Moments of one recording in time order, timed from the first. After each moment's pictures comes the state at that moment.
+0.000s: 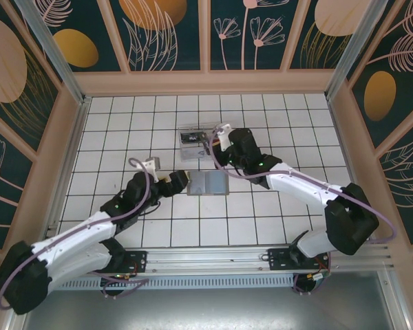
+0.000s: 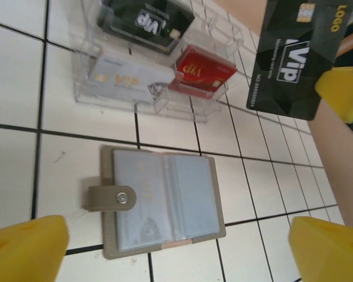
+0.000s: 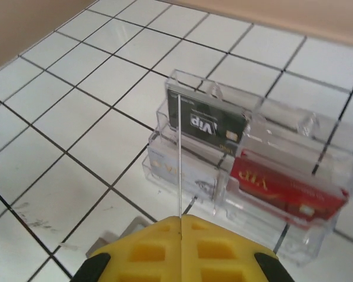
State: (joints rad) left arm -0.72 0.88 0.38 0.07 -0.09 -0.87; right arm 0.74 1.44 0.94 0.00 -0.02 0.07
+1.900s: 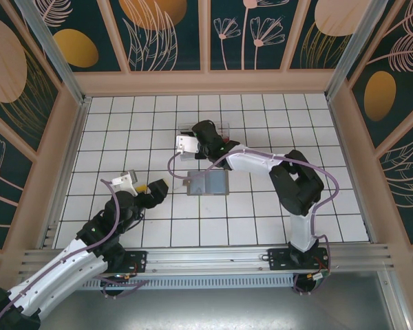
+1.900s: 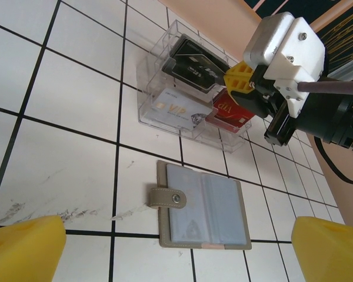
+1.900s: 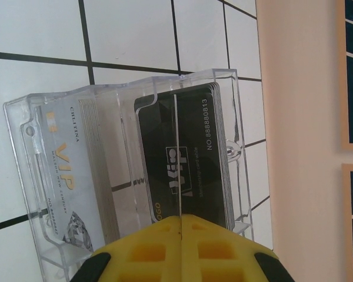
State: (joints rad) left arm -0.72 0.43 0.26 -0.22 -0.25 -0.88; right arm 0.79 1.93 1.33 -0.04 0.23 -1.00
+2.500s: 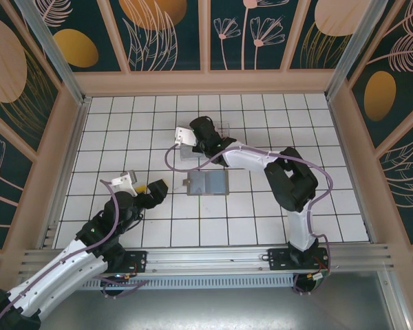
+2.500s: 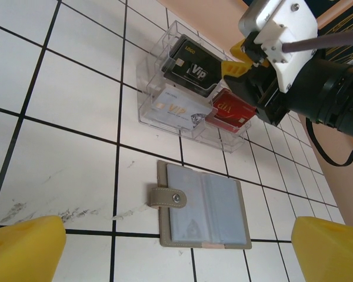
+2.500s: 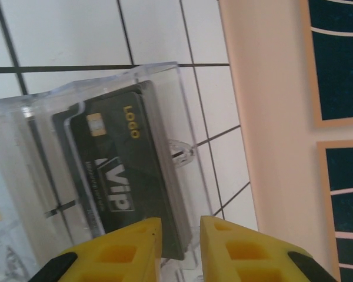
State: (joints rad) left arm -0.72 0.42 0.26 -0.22 -0.25 -0.88; right arm 0.78 1.99 1.40 0.01 0.33 -0.93
